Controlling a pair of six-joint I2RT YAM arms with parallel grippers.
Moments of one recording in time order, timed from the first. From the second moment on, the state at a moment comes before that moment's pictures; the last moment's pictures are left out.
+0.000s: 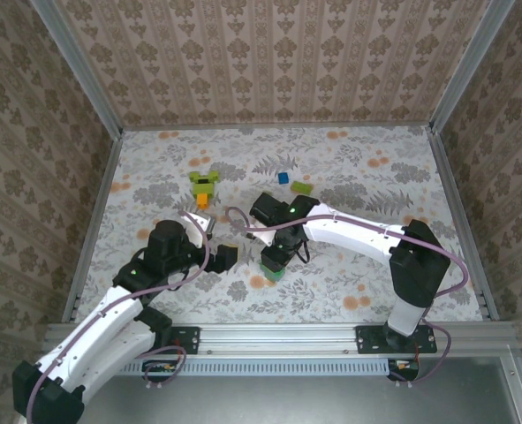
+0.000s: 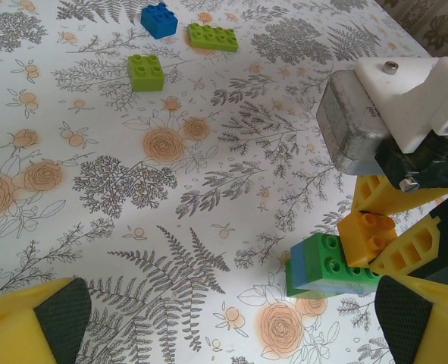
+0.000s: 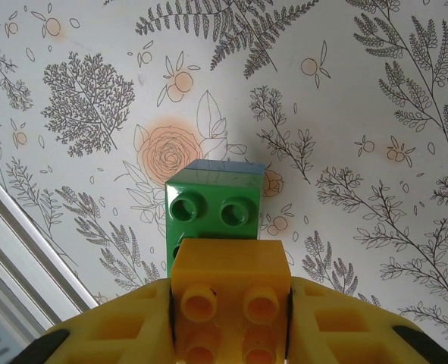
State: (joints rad) left arm -0.58 0.68 0.49 -0.37 0.29 -0.22; right arm 0.90 1.74 1.36 -0.99 -0.14 0.00
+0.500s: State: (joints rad) left arm -0.58 0.68 0.49 -0.37 0.29 -0.22; right arm 0.92 1.74 1.36 -0.99 -0.14 -0.01
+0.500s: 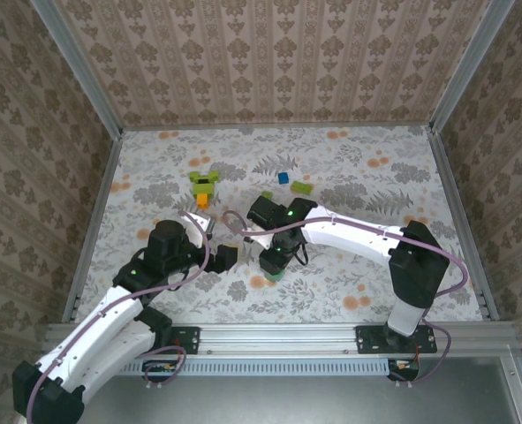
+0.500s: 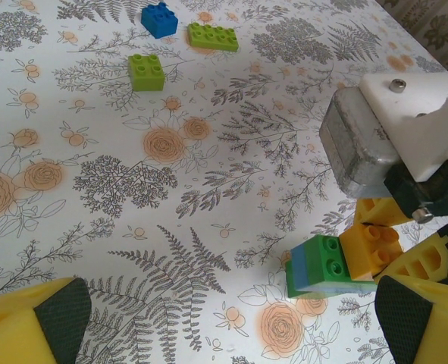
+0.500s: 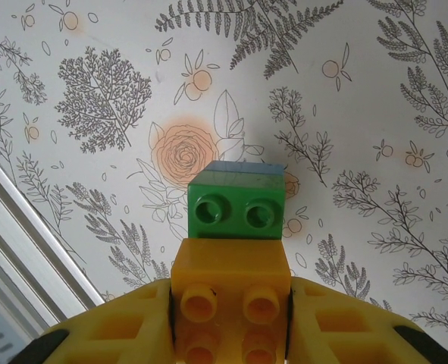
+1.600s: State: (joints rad) left arm -0.58 0.68 0.49 -0.37 0.29 -0.21; right arm 0.97 1.75 1.33 -0.96 -0.05 0.03
